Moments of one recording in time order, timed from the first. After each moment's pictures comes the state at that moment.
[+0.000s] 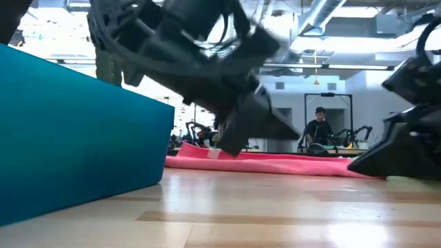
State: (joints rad) left arm -0.26 2.13 1.12 0.55 -0.44 0.30; right arm 0.79 1.83 0.48 0.31 0.97 0.80
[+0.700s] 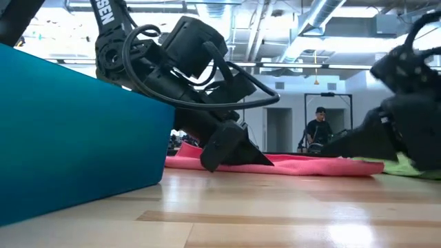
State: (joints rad) left arm -0.16 2.13 0.99 0.60 -0.24 0.11; right arm 0.73 1.93 0.49 0.66 1.10 0.59
